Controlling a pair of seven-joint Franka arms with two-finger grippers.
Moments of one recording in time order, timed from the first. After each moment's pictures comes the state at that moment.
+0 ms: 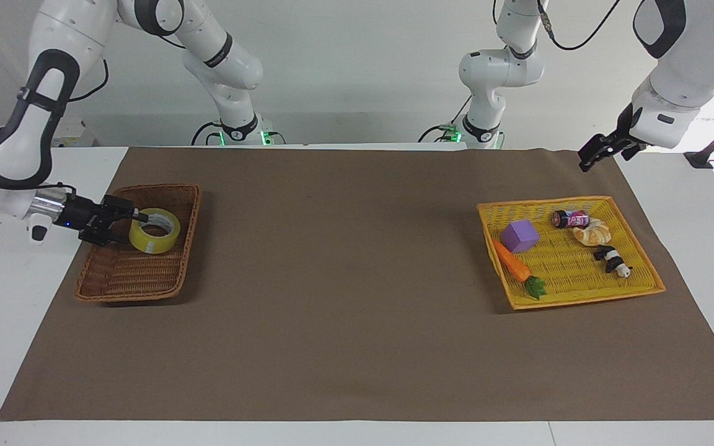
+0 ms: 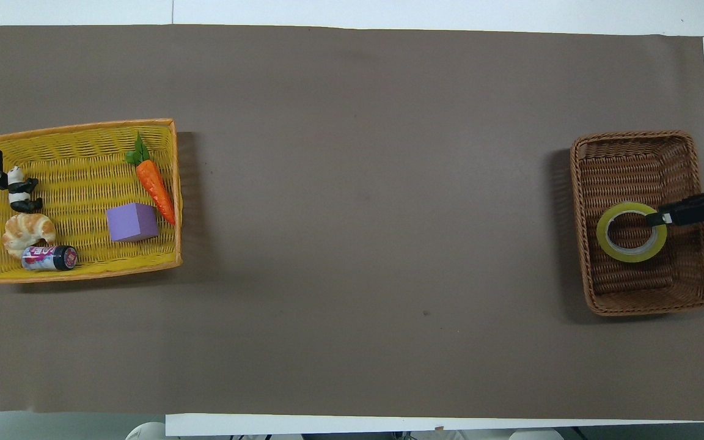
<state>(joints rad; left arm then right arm) -0.07 0.03 0.00 -1.50 0.08 1.35 -0.20 -0.37 0.30 -0.11 -1.77 0.44 1.64 -1.02</state>
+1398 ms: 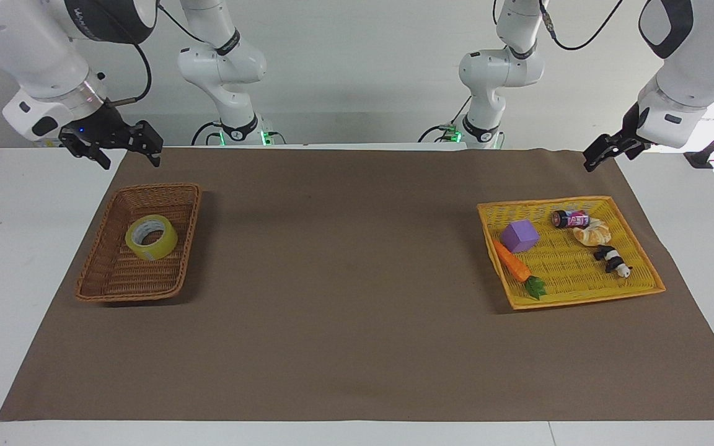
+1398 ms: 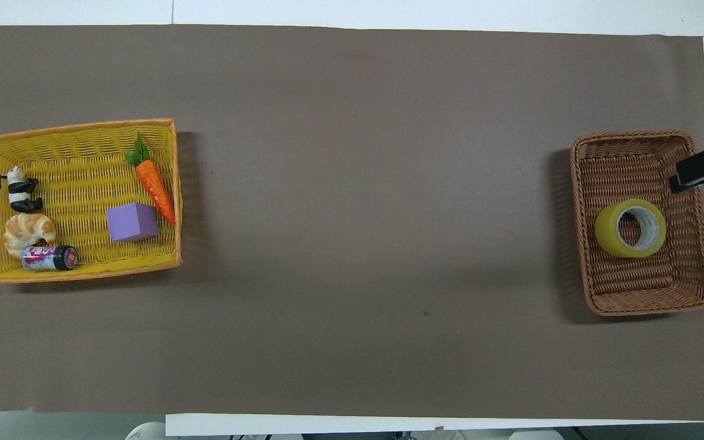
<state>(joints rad) -0.06 0.03 0.01 -1.50 0.08 1.35 -0.20 0.01 0.04 -0.12 -1.51 0.00 1.40 -0.14</state>
